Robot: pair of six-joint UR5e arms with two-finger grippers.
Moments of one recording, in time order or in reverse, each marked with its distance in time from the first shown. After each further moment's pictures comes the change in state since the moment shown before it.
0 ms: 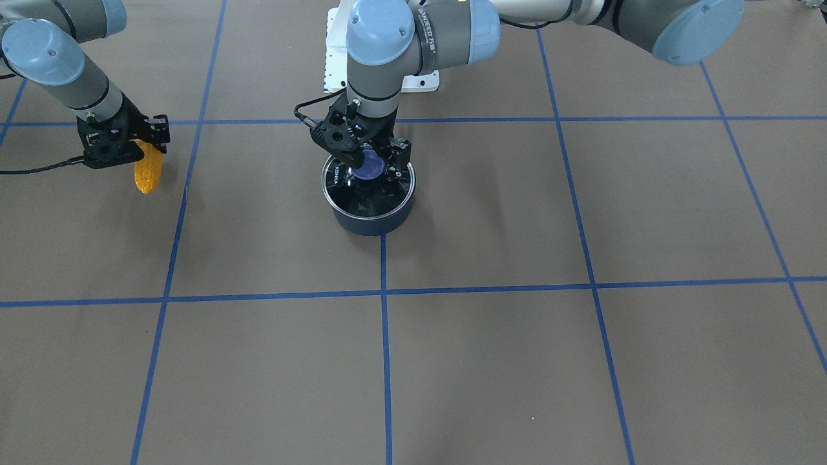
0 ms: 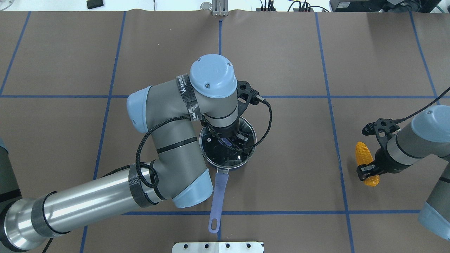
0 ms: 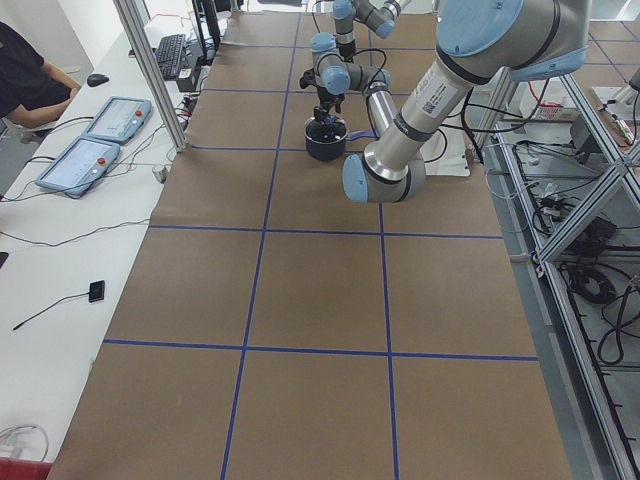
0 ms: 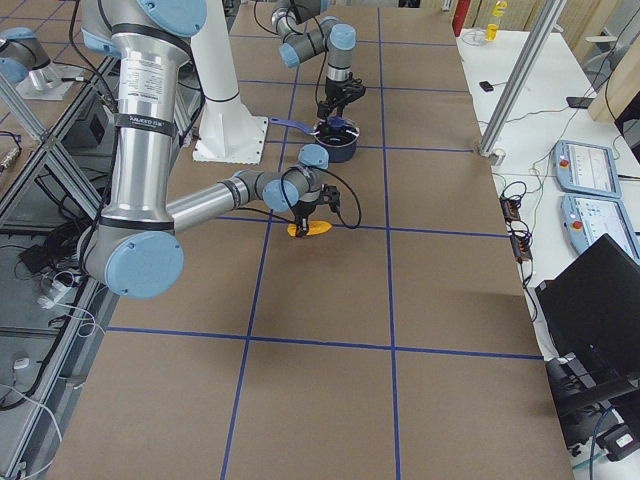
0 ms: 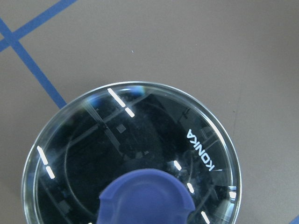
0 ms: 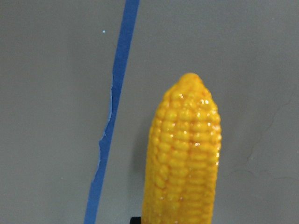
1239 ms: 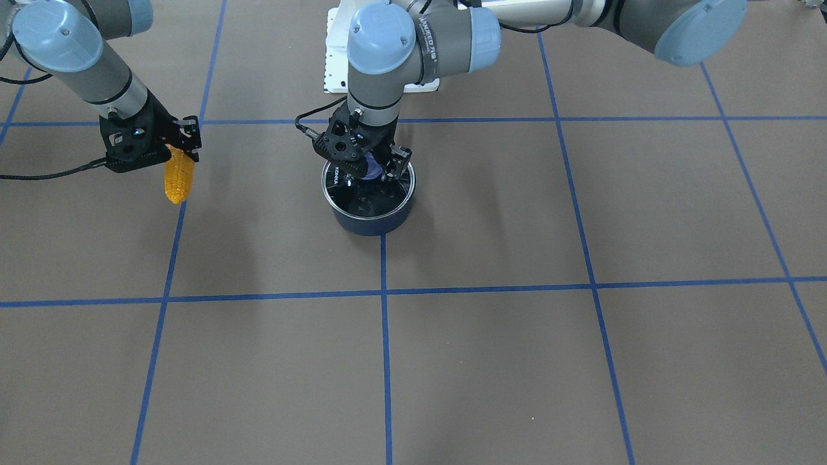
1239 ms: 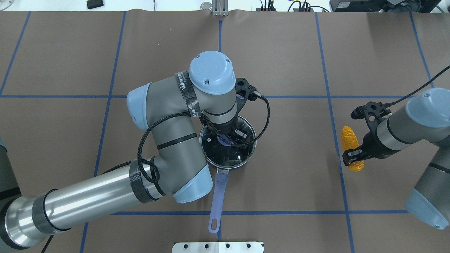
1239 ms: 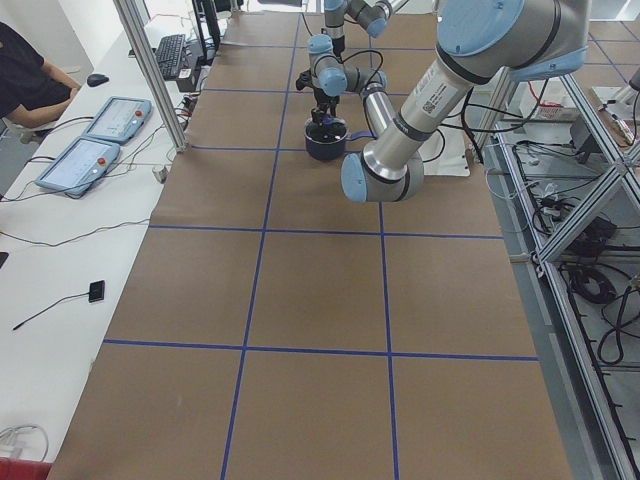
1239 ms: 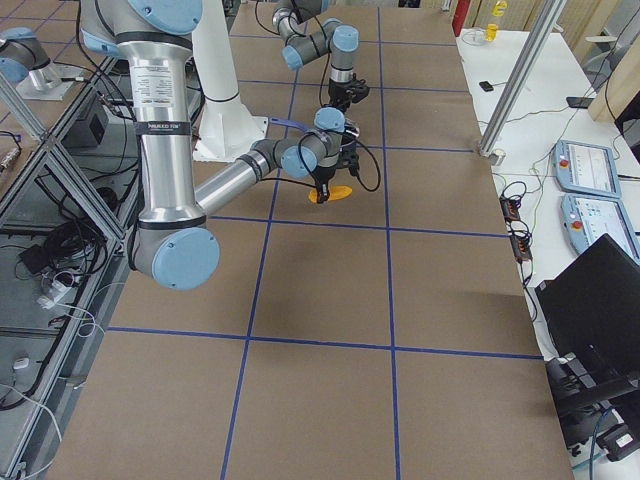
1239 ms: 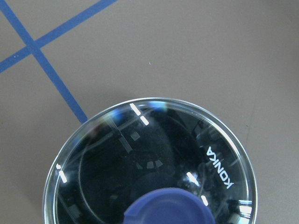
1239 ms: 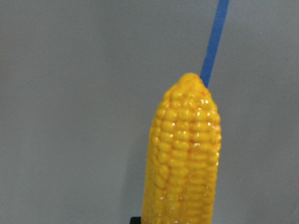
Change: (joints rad) left arm -0.008 -0.006 0.034 -0.039 0.004 -0.062; right arm 0.056 0.228 0.048 -0.174 0.005 0.006
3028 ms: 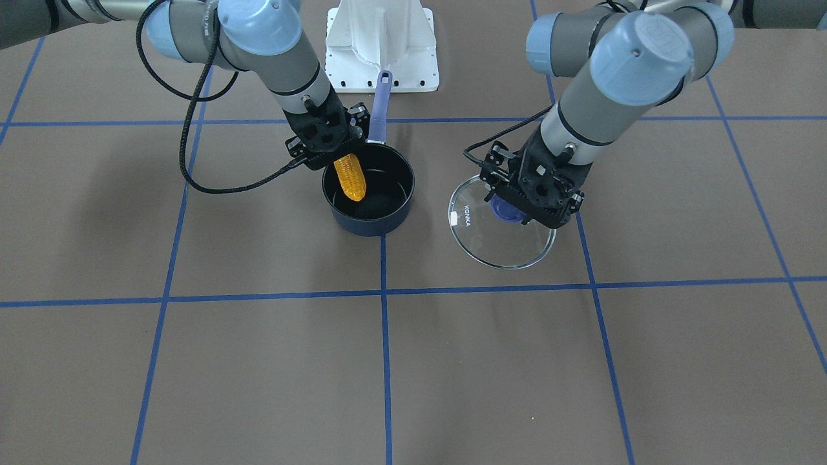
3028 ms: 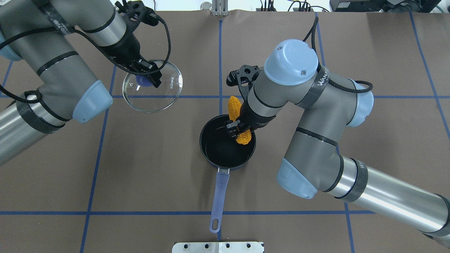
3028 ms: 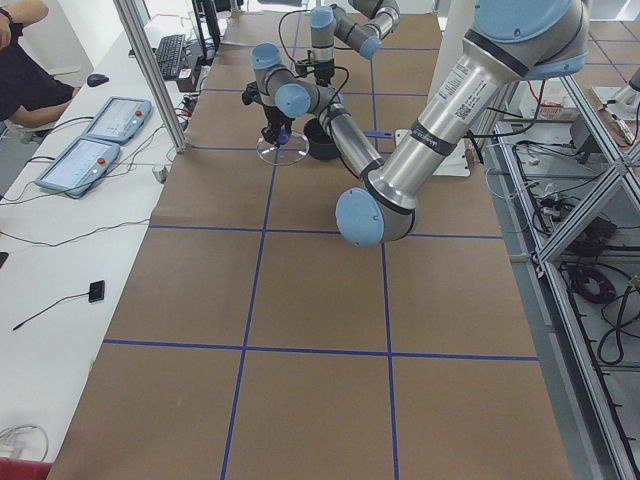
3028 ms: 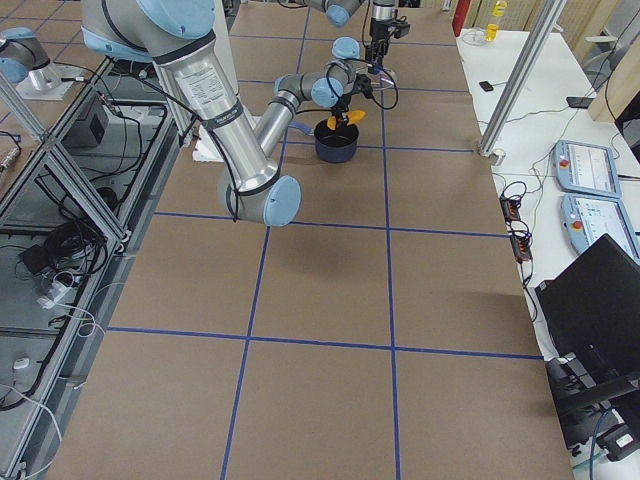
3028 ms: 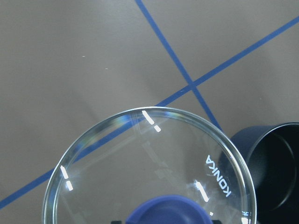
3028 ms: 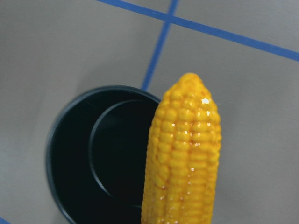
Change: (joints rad) left arm -0.406 0.290 -0.191 0.004 -0.269 0.311; right arm -0.141 0.564 -0.238 -0.080 -0.070 0.021
